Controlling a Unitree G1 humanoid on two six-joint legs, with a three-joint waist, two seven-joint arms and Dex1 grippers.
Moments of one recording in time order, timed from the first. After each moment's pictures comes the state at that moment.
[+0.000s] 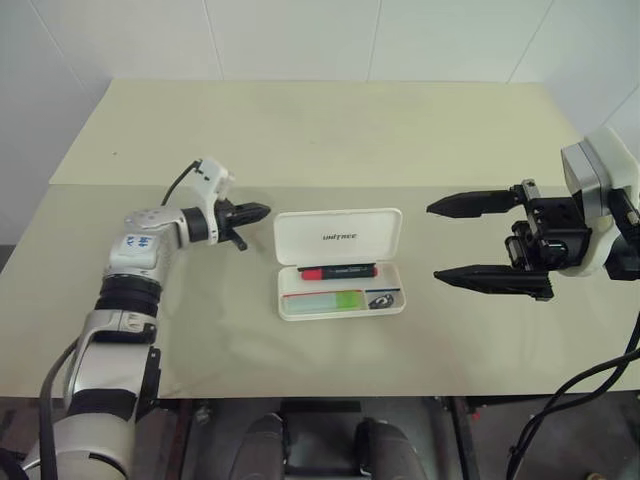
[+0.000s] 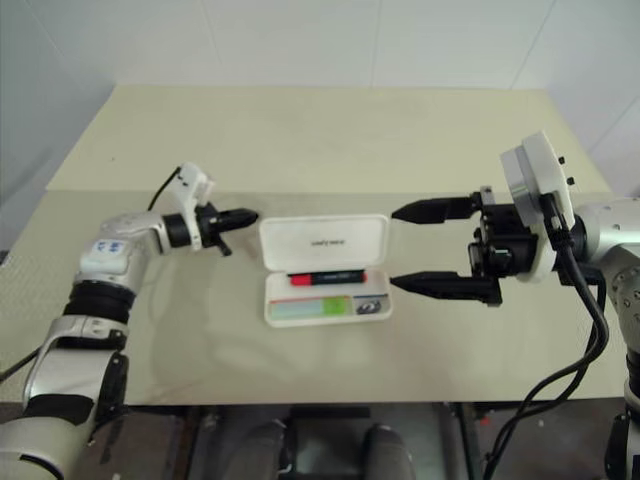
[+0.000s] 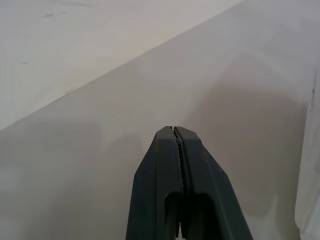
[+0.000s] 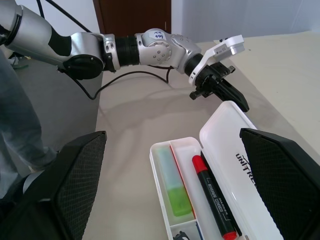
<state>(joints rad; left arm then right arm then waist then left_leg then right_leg) -0.90 0.53 -0.02 0.64 -0.27 0.36 -0.92 -0.55 -0.97 -0.25 -0.35 0.91 0.75 1.23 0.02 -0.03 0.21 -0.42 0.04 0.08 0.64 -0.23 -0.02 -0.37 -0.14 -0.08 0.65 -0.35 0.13</state>
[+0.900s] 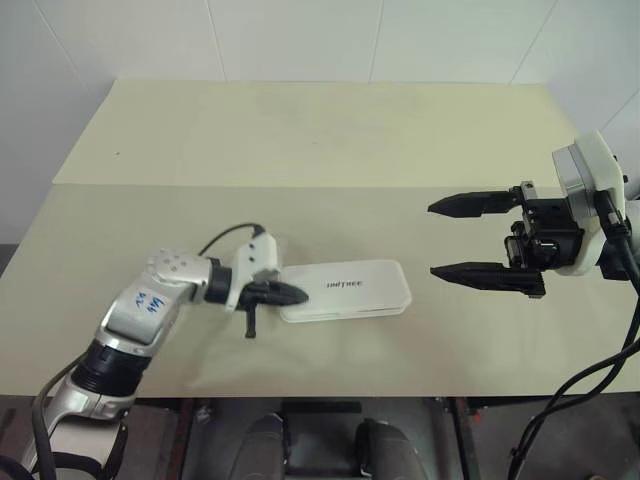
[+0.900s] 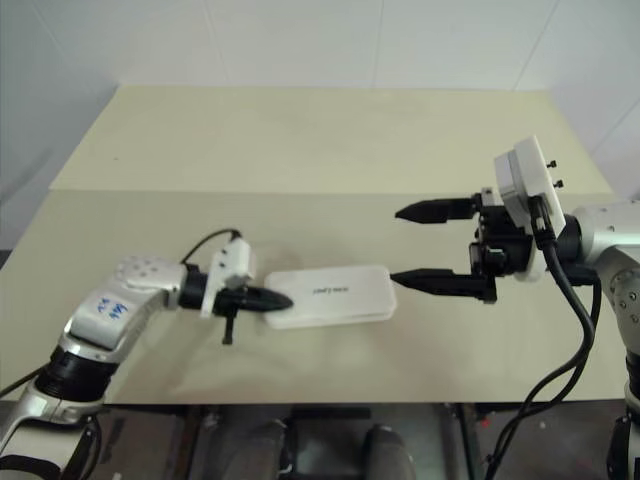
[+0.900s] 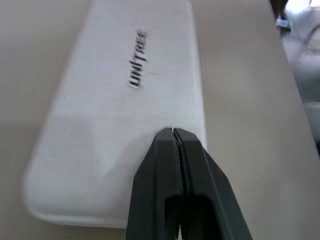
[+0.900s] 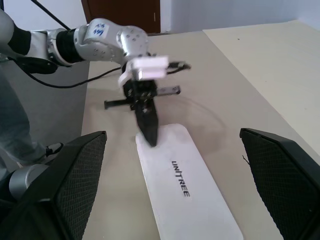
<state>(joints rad) -0.51 0.66 -0.26 -0.20 -0.24 0.55 -1.05 -0.54 -0.98 -0.23 -0.35 0.86 0.74 1.21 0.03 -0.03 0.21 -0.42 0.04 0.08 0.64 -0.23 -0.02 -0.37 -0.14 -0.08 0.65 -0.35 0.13</state>
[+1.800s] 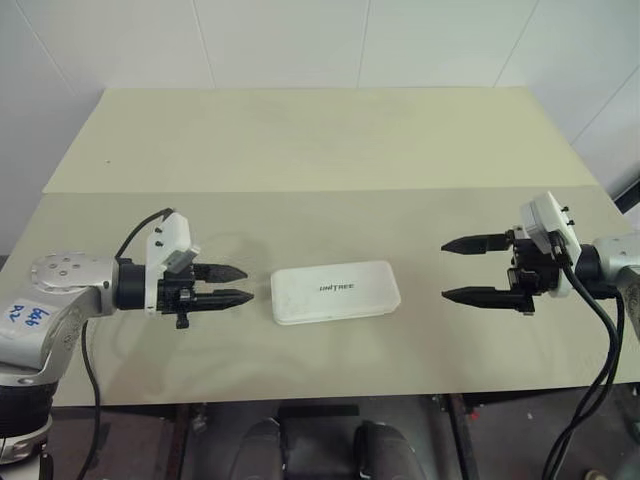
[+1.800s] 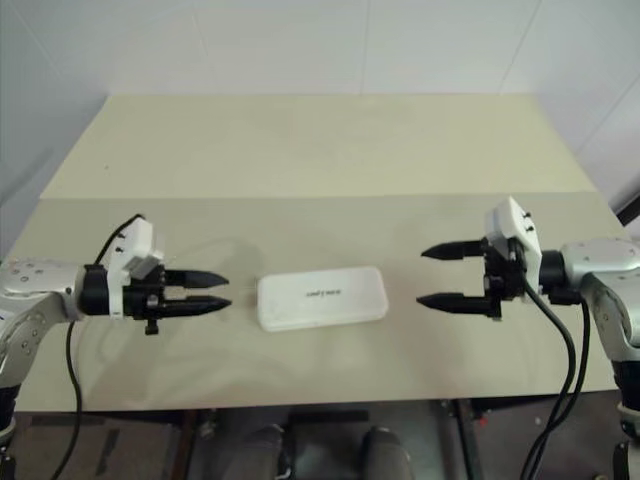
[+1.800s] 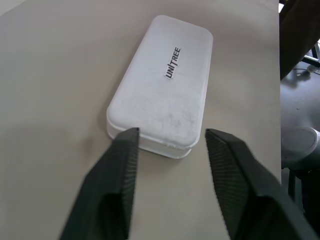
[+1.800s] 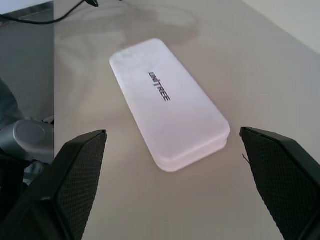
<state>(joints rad) -0.30 0.93 0.21 -0.35 -0.56 0.79 -1.08 -0.48 -0.97 -0.08 -0.06 0.60 0.50 1.38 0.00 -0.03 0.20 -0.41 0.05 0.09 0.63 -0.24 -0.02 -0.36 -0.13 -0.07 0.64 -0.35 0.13</state>
